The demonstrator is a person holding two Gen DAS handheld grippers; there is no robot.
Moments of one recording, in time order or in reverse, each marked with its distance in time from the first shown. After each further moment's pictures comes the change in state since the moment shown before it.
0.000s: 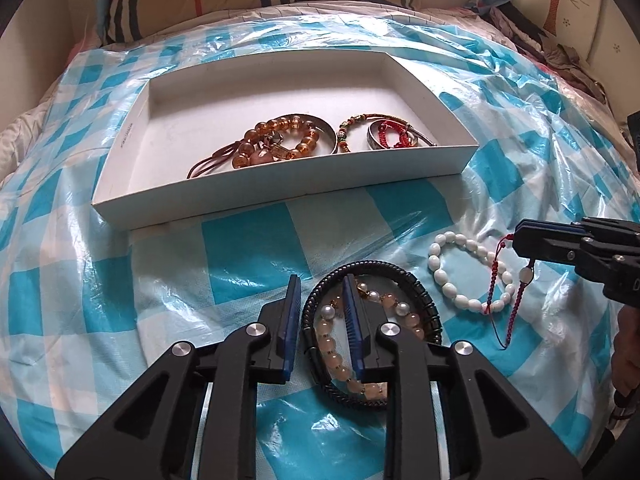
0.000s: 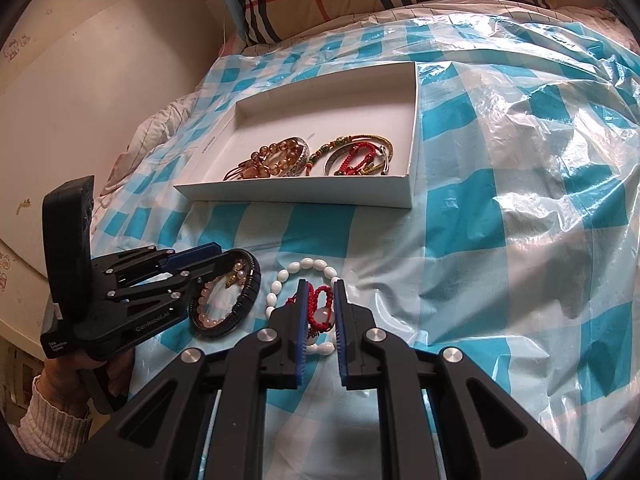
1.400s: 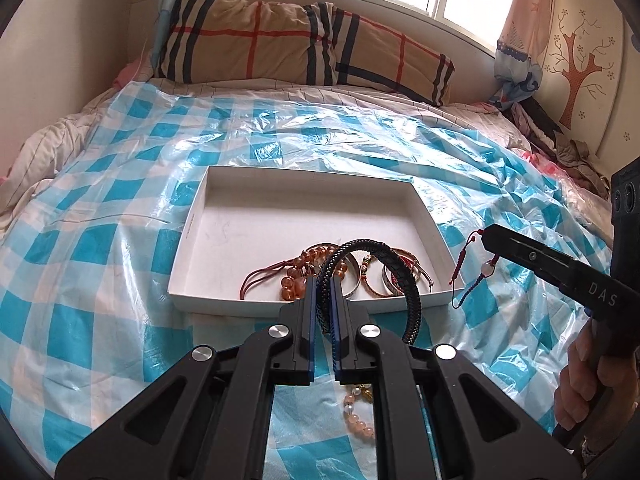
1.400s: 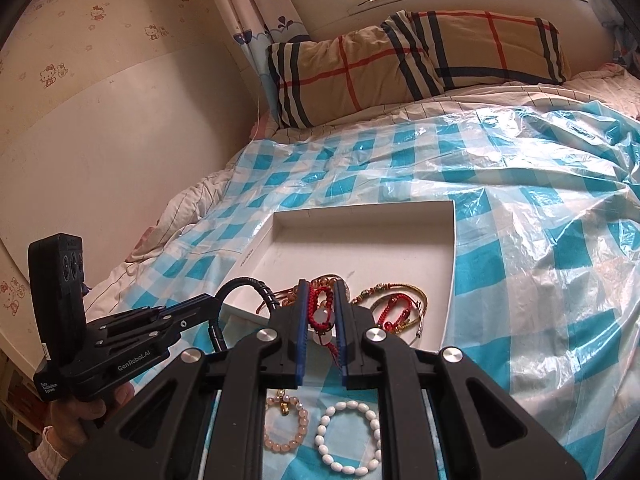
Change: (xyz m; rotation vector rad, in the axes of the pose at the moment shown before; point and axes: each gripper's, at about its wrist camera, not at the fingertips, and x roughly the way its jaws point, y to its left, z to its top) left arm -0.070 0.031 0.047 -0.183 -0.260 0.011; right arm -0.027 0.029 0.078 -0.073 -0.292 0.071
